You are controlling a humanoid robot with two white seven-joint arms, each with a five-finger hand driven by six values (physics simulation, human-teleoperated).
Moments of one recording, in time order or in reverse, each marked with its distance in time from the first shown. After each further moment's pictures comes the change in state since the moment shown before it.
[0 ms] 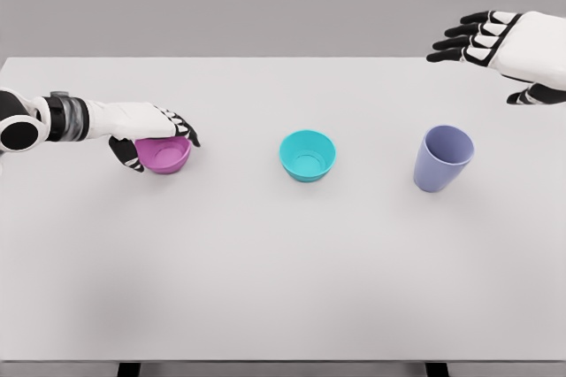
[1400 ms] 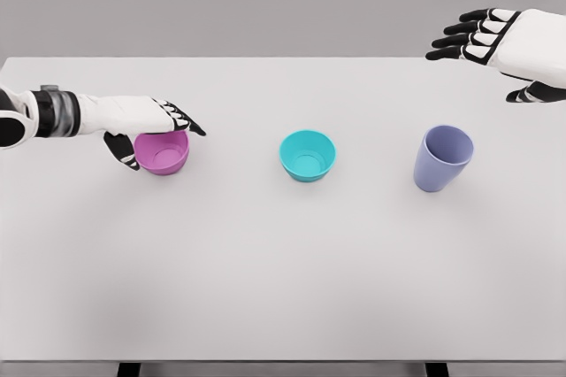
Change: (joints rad) left arm -0.011 0.050 -0.002 -0.081 0.055 0.010 0.000; right arm -0.012 0.001 0.006 -0.001 0.000 0.000 0.000
